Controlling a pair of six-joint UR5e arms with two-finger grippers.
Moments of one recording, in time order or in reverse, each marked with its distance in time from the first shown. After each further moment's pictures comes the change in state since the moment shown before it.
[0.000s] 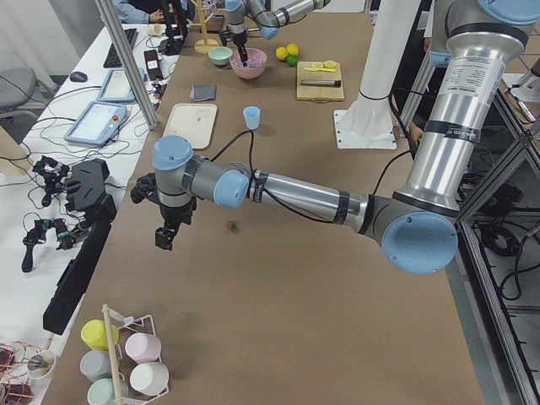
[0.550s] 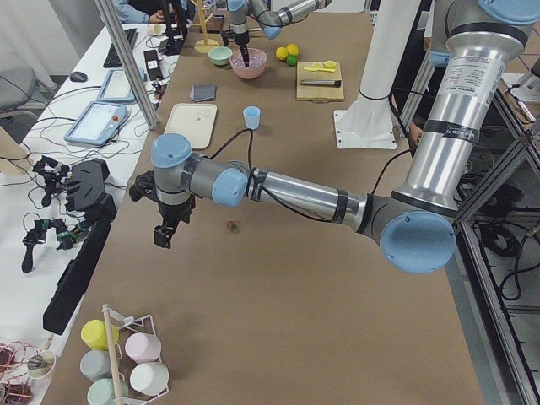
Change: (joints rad) left arm 0.000 -0.014 0.004 0.002 0.001 0.000; right arm -0.022 -0.013 0.047 0.000 0.008 0.123
